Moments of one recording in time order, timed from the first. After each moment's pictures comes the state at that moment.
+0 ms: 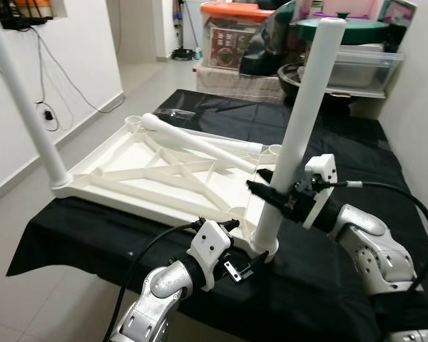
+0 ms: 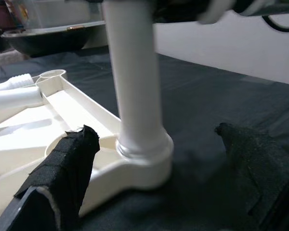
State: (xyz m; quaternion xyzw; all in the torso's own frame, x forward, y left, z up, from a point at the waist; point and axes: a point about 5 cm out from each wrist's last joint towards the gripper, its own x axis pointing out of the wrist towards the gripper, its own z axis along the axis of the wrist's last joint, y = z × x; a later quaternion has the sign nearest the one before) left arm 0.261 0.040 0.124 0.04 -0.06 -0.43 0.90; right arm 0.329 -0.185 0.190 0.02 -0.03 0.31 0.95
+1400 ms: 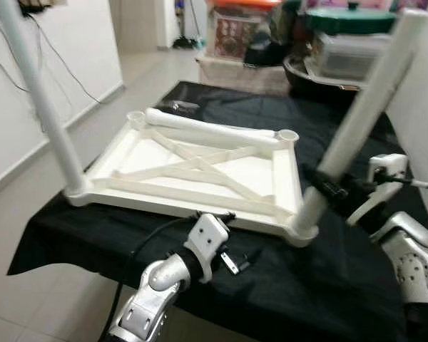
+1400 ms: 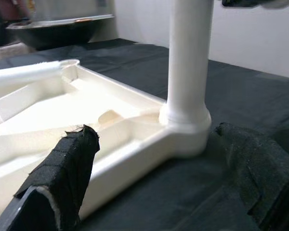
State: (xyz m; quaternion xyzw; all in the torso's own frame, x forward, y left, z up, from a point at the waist) left arm 0.263 0.041 0.126 0.04 -0.07 -0.42 0.90; right arm 0.293 -0.219 0.192 0.10 -0.04 0.38 0.92
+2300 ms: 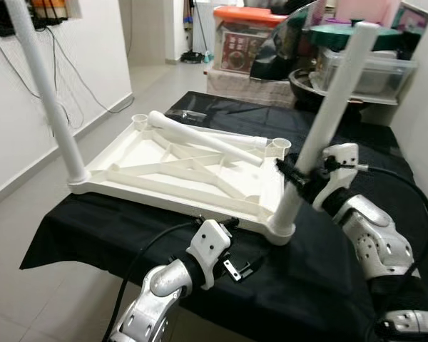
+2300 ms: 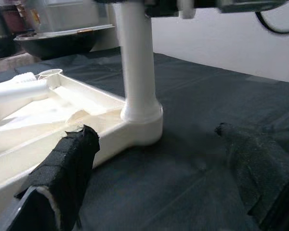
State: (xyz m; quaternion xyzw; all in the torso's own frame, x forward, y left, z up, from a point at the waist) left arm 0.261 0.039 0.125 0.04 -0.07 -0.43 0.90; right arm 0.352 -0.235 0.191 0.04 -0.03 0.03 1.00
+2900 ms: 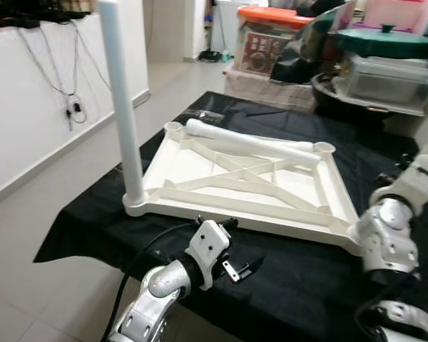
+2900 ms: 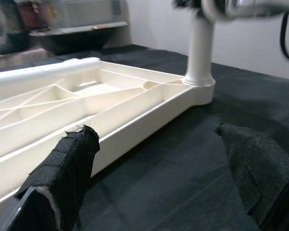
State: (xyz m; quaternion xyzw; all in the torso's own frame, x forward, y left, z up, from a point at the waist) left arm 0.262 0.041 0.125 0.05 -0.07 -0.43 0.90; right arm 0.340 -0.276 0.169 0.10 -0.05 -0.32 0.94
